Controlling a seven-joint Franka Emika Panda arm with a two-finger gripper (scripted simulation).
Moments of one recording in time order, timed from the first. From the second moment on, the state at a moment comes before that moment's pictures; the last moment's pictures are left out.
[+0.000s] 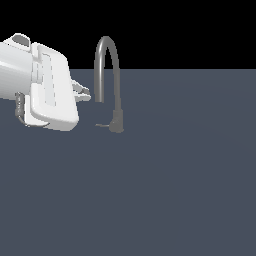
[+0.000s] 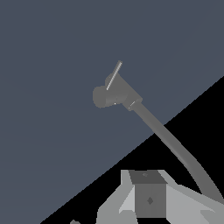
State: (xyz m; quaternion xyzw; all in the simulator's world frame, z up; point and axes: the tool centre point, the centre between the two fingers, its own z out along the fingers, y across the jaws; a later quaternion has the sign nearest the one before) arm -0.079 0.105 0.233 0.58 0.59 -0.05 0.56
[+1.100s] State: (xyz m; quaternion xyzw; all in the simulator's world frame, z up) arm -0.047 0.110 0.159 0.36 0.67 -0.05 0.65
